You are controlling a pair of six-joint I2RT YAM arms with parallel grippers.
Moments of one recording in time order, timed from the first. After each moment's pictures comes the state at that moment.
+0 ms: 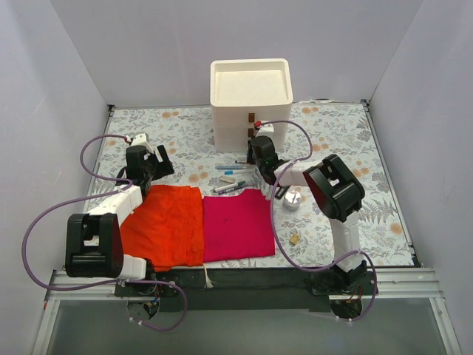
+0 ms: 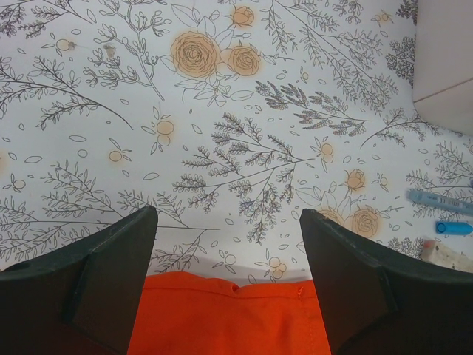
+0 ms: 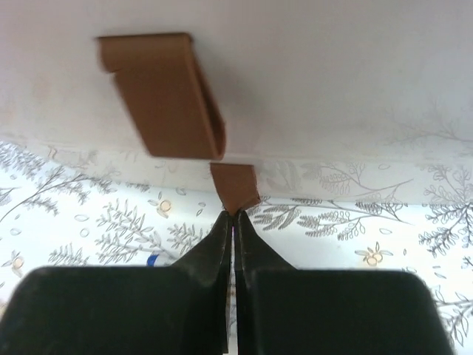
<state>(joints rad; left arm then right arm) -0.01 1.39 0.70 0.14 -0.01 -0.30 0.64 2.09 1.20 0.46 0.33 0.38</state>
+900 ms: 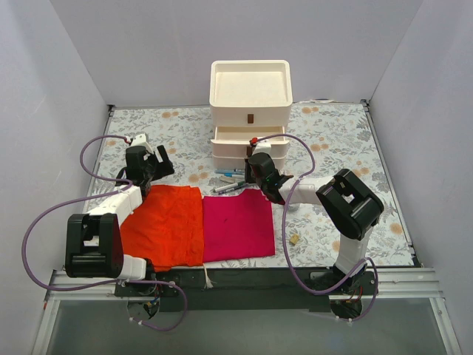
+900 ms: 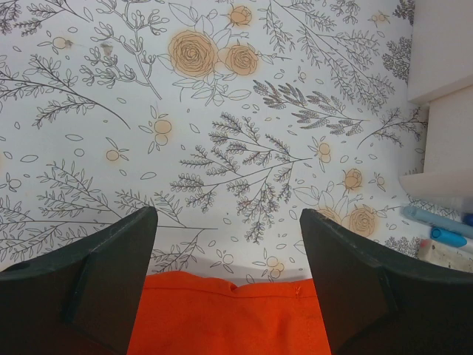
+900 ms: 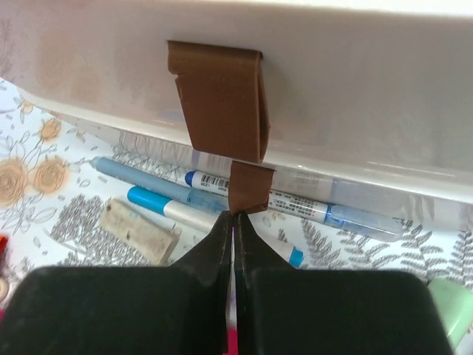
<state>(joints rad) -0.01 1.39 0.69 0.14 -0.01 -0.30 0.76 1.86 0.96 0.40 0.32 0.41</state>
